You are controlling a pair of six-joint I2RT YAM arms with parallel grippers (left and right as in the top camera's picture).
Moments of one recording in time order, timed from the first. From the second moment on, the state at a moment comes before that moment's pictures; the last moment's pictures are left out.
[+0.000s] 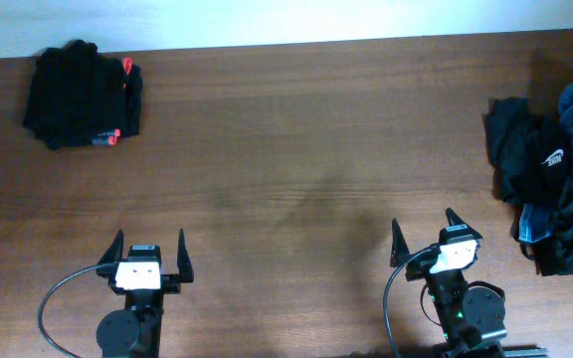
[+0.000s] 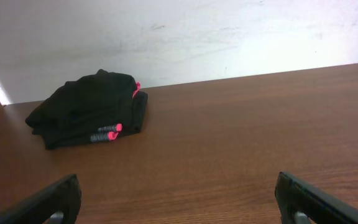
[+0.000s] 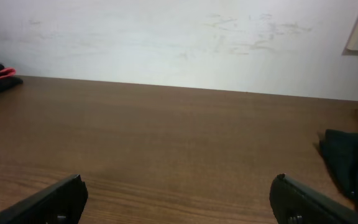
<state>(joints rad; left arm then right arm) -0.01 0.02 0.02 -0.10 -0.01 0.10 0.14 0.02 0.01 -0.07 0.01 -0.03</state>
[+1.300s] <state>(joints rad) -0.01 0.02 0.02 -0.10 -0.01 0.10 0.14 0.69 1.39 -1.03 0.38 0.01</state>
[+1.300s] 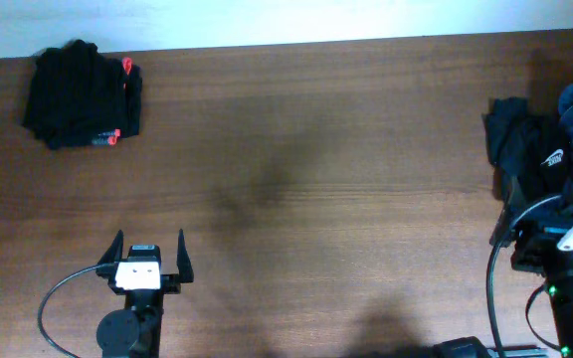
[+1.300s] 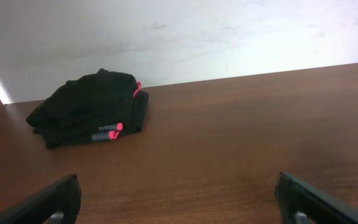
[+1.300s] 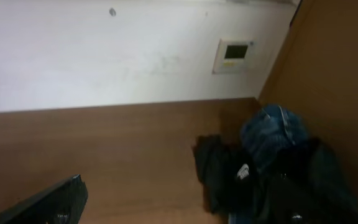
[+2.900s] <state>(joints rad) -0.01 0.02 0.02 -0.10 -0.01 0.10 -0.83 1.63 1.52 -1.15 0.20 0.31</state>
